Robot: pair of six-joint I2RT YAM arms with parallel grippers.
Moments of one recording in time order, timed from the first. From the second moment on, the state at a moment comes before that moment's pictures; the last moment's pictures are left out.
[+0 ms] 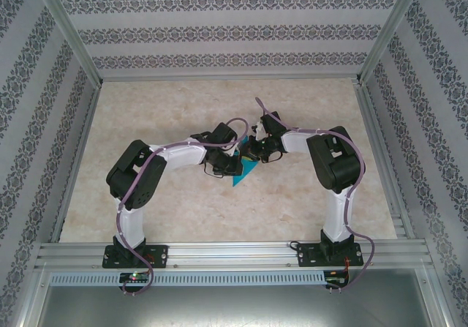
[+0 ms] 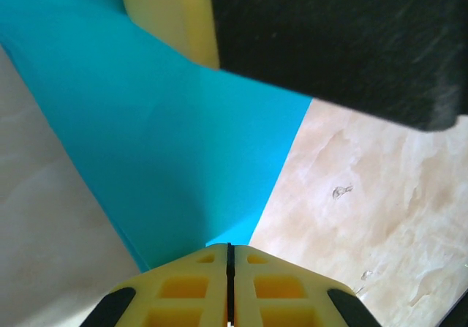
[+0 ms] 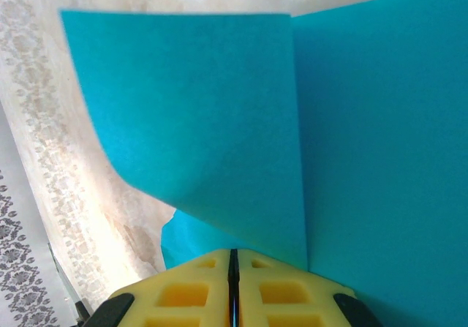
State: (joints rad) left arm -0.64 1.94 1.21 -0.43 0.43 -0.54; right arm 0.38 2.02 1.13 -0.16 -0.67 0.71
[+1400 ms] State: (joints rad) left arm -0.68 1.82 0.99 -0.30 0.41 -0.54; right arm 0.38 2.02 1.13 -0.18 -0.69 0.67
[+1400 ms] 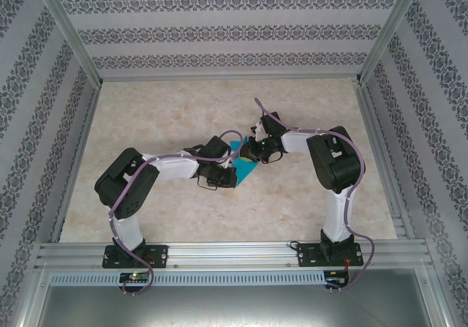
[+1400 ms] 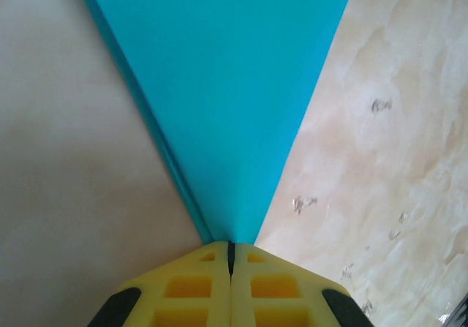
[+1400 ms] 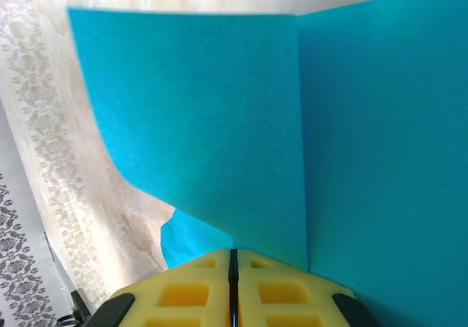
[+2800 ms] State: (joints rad) left arm -0.68 1.91 1.14 -0.32 0.27 -0.55; right arm 0.38 2.02 1.11 -0.16 -0.71 0.68
